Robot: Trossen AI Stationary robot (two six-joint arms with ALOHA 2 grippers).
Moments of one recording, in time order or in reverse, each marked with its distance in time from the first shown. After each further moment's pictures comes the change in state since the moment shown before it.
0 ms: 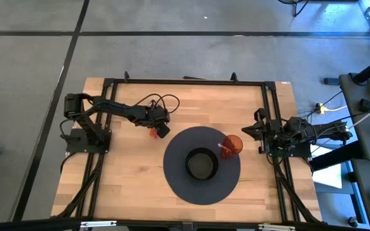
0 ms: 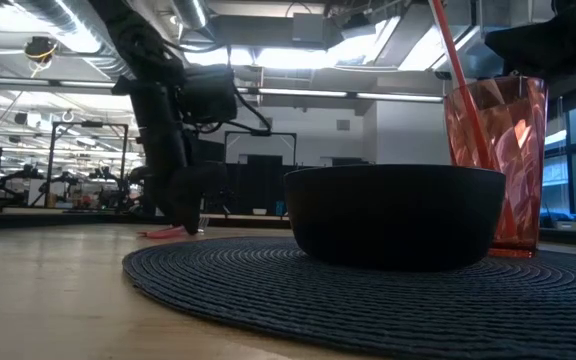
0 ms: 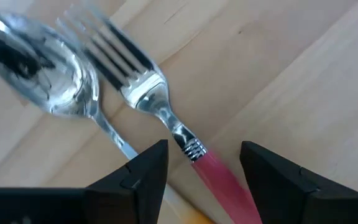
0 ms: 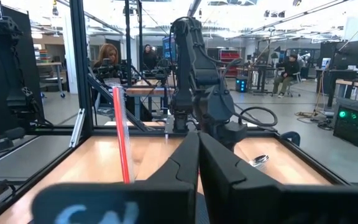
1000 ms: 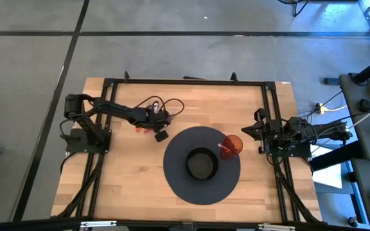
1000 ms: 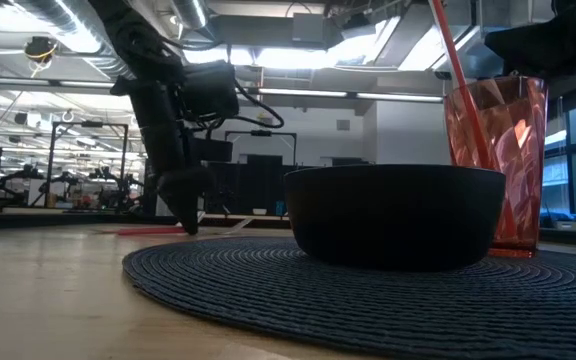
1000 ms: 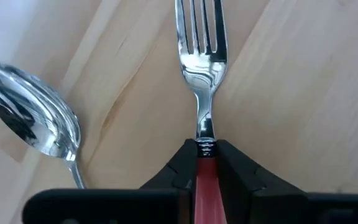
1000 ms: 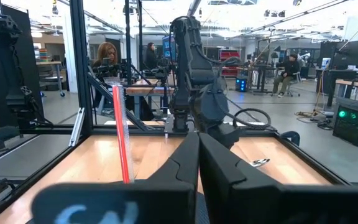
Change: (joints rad) left arm -0.040 0.005 -0.005 0.030 0.003 0.270; right arm 0.000 0.000 0.000 -0.003 0.000 -0.003
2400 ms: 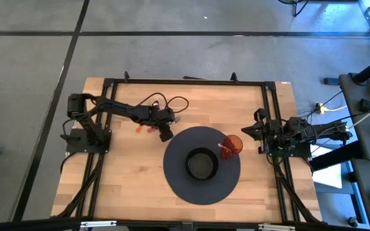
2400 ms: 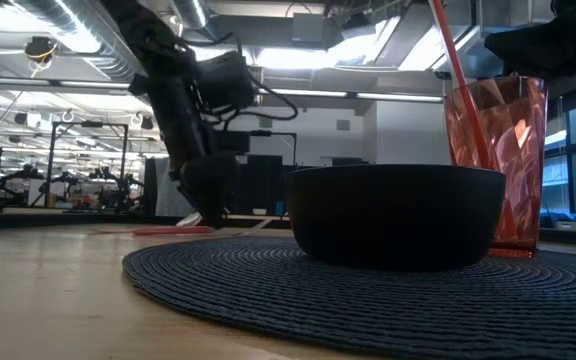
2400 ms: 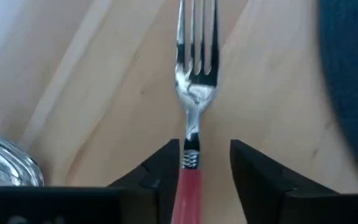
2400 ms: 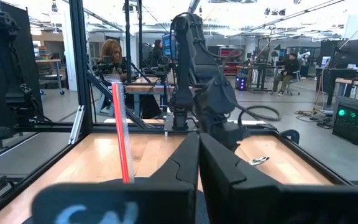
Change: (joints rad) left arm 0.019 0.014 0.076 0.049 0.097 0.030; right arm 0.000 0.000 0.000 -0.007 0.001 -0.001
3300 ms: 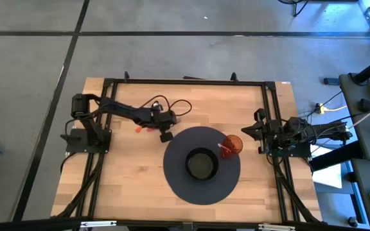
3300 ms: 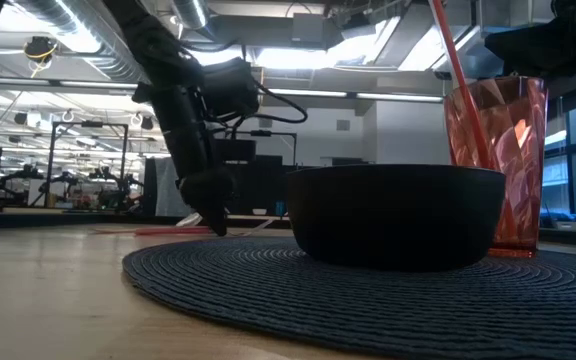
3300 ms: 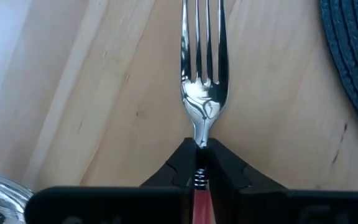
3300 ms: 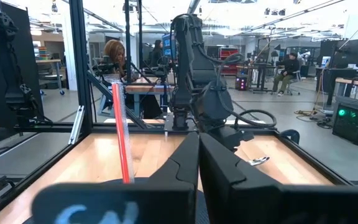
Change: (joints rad) left arm -0.022 0.053 -0.001 0.042 -0.074 0.140; right arm 0.000 0.000 0.000 0.000 0.000 0.000
